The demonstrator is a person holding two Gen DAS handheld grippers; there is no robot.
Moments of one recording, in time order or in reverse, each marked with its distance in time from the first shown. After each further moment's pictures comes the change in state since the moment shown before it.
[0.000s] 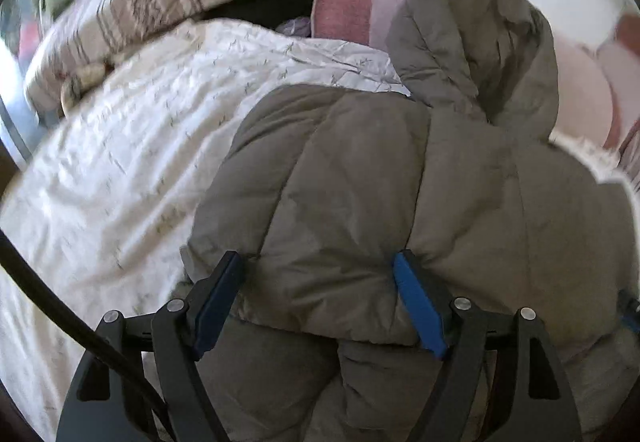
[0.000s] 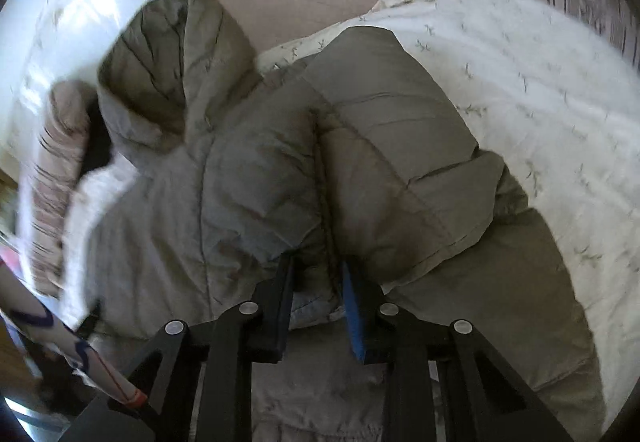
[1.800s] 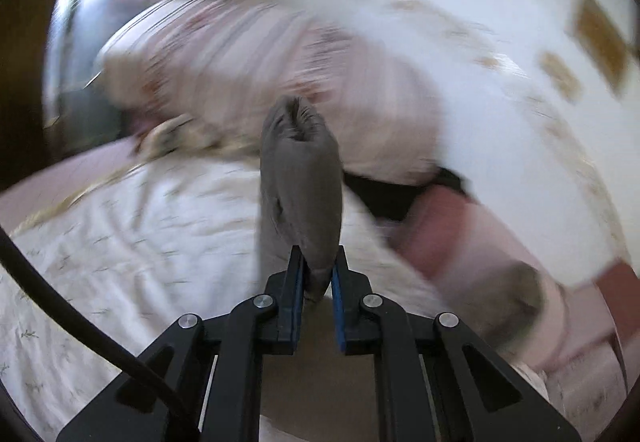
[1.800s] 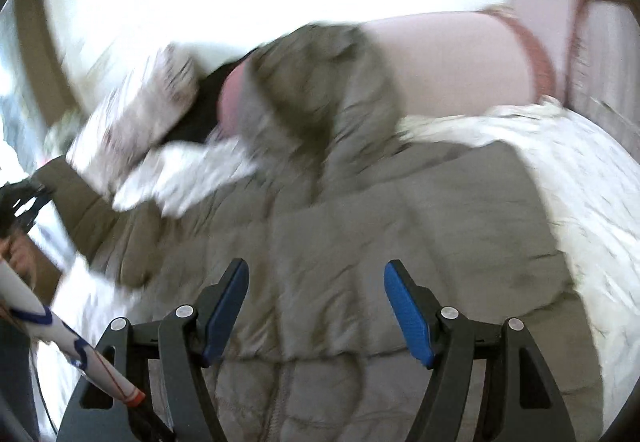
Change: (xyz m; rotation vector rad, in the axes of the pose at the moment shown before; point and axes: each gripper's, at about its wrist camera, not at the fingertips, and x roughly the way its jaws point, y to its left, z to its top) left arm -0.104 0.245 0.126 -0.488 -0.357 -0.204; right arm -0.058 0.081 -0.032 -0.292 -0.246 0.164
